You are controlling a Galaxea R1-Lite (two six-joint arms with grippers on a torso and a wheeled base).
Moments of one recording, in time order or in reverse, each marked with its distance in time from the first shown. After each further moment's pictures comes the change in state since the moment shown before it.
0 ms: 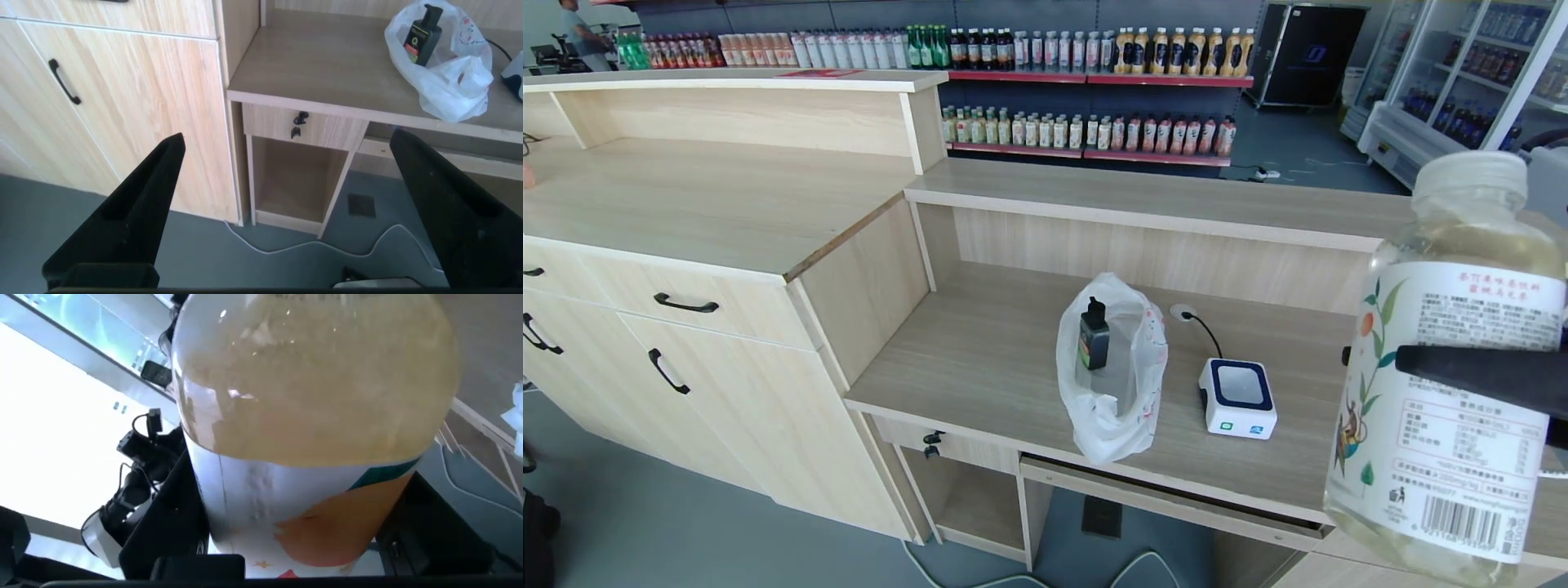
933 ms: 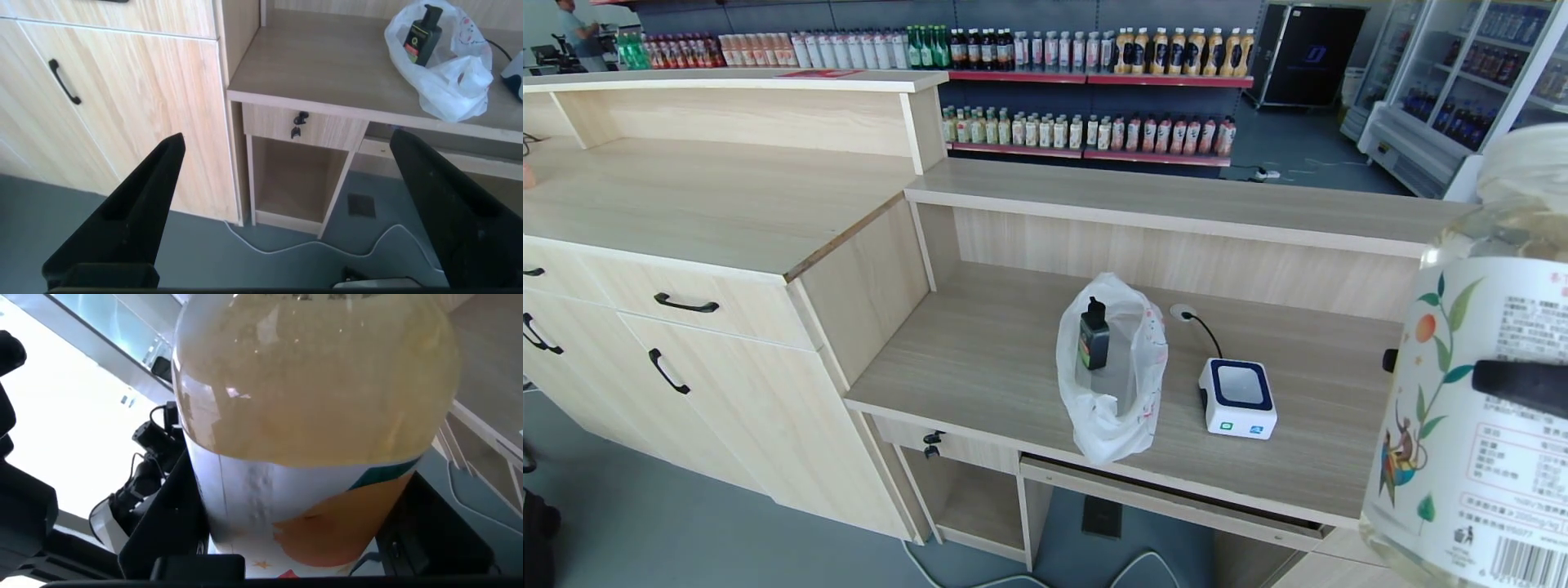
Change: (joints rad) left arm 0.000 0.000 0.000 0.000 0.000 0.000; right arm 0.037 -0.066 0.006 0.000 0.000 -0.006
